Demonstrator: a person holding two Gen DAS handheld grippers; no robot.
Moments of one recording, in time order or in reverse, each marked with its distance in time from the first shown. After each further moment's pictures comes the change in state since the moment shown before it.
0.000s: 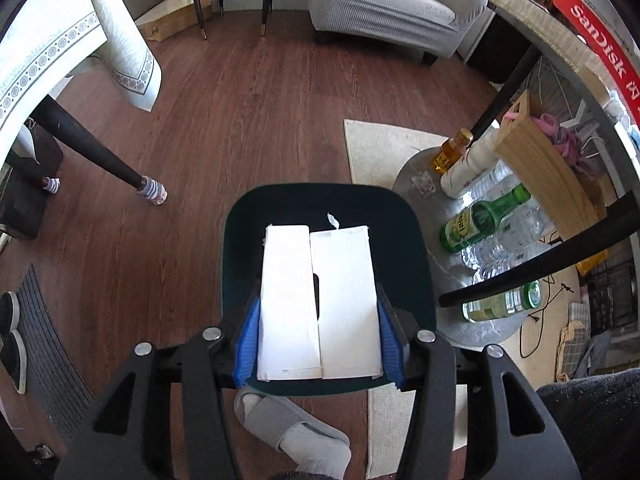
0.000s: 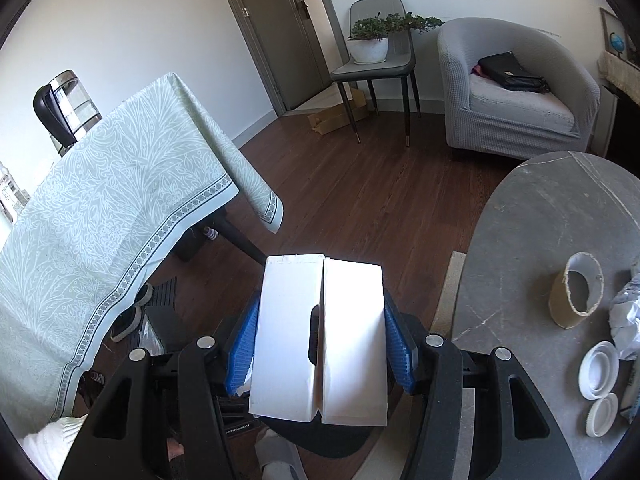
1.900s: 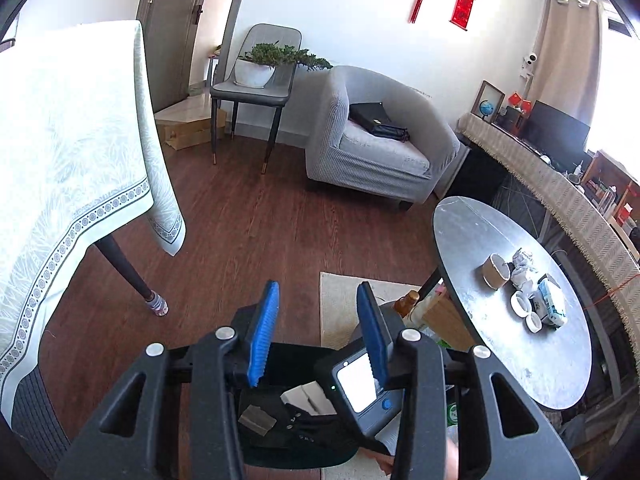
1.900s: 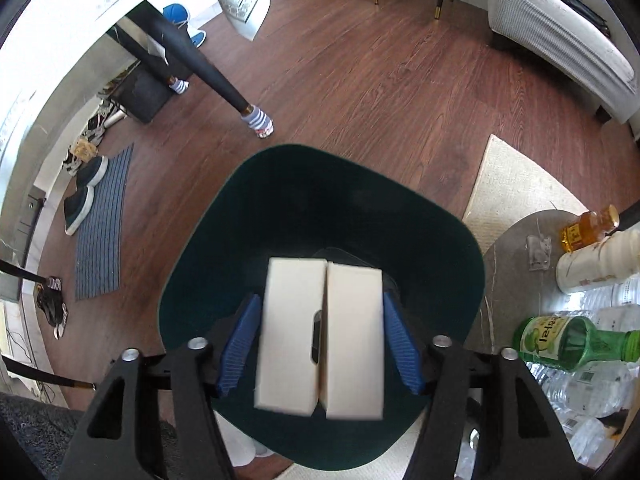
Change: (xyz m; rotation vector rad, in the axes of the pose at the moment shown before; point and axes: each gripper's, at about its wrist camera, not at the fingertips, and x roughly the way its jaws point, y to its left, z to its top) left arm -0.171 -0.018 0.040 -0.100 -0.518 -0.078; right arm 0.207 0.009 -0.117 -0.128 0.465 -0.080
